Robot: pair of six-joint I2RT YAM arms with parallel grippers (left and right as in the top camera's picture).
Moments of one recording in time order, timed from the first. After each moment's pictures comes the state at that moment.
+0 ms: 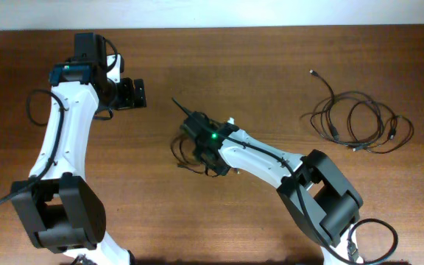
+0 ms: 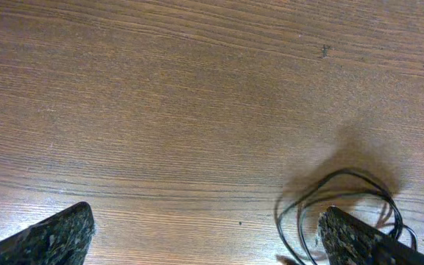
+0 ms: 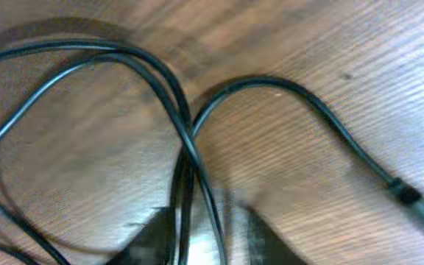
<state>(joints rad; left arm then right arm) 0.07 1.82 1.62 -1.03 0.08 -0.07 0.79 2.08 1.42 -0.71 0.06 1.40</state>
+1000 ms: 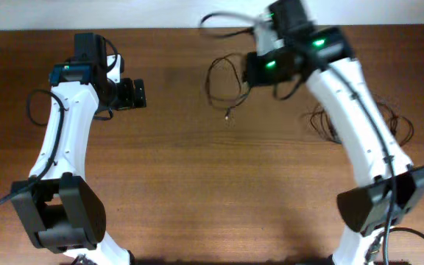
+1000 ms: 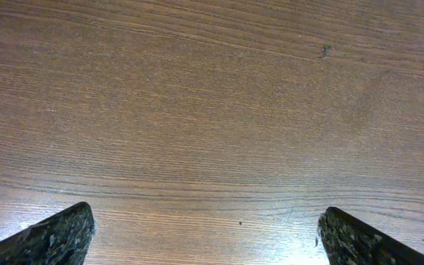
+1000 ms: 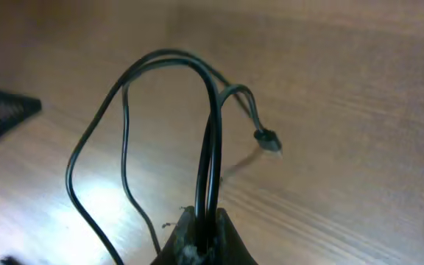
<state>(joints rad) 0.07 1.82 1.62 -1.03 0.08 -0.07 0.31 1.96 2.10 -1.18 -0.35 0.21</state>
